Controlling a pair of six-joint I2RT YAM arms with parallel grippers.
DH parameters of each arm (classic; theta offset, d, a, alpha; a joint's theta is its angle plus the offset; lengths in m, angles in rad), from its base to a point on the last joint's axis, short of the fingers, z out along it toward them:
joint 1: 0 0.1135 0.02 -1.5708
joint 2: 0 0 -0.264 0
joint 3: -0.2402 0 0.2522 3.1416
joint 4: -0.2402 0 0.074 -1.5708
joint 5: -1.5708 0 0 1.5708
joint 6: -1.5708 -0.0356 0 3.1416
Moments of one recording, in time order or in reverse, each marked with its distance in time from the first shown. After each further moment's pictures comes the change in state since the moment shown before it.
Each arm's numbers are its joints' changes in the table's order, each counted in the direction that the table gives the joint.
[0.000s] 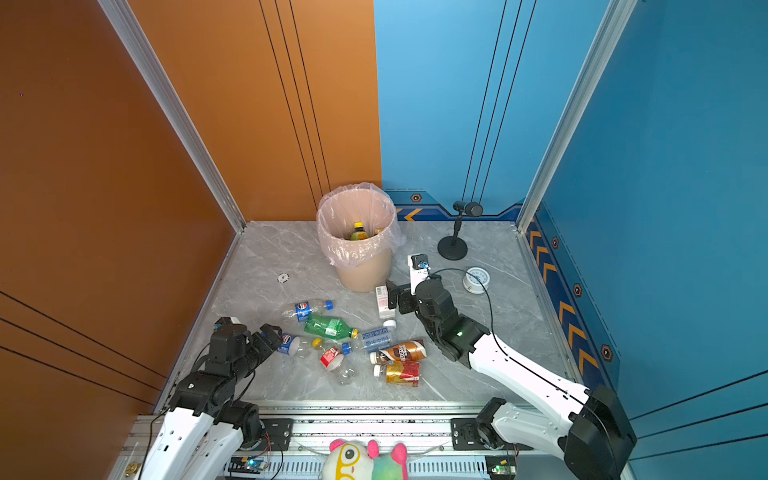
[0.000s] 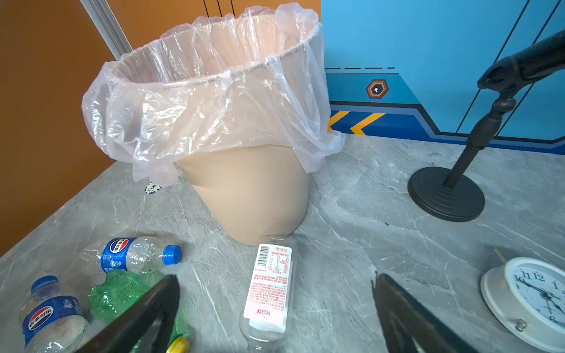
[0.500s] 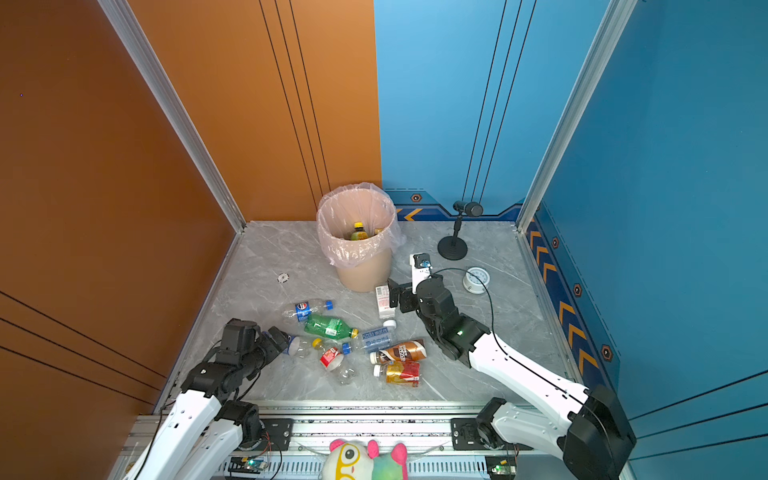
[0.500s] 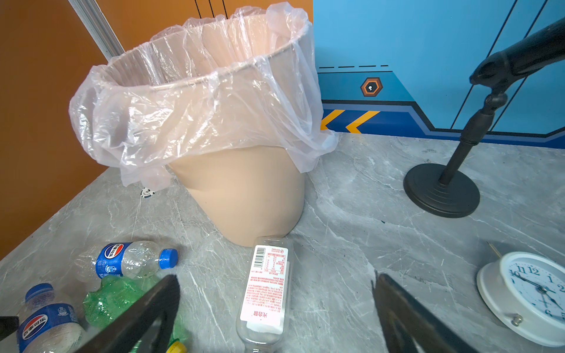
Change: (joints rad) left arm 0.000 0.135 0.043 0.054 -0.027 0.004; right arm -0.016 0.001 0.000 0.000 0.000 -0.012
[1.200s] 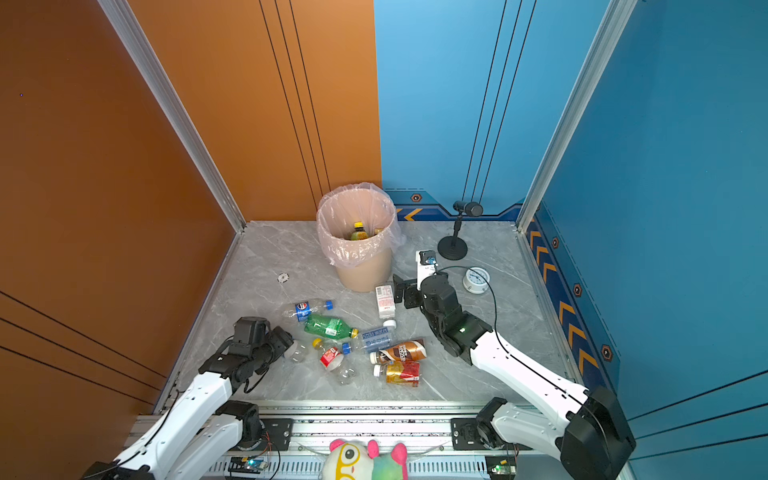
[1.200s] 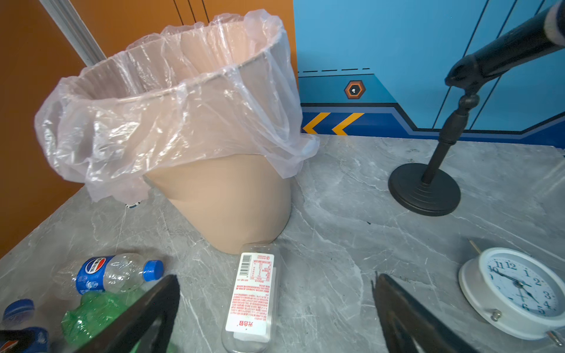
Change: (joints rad) left arm 0.004 0.172 0.058 0.217 -0.005 0.050; right arm -0.054 0.004 0.000 0.008 0.000 0.000
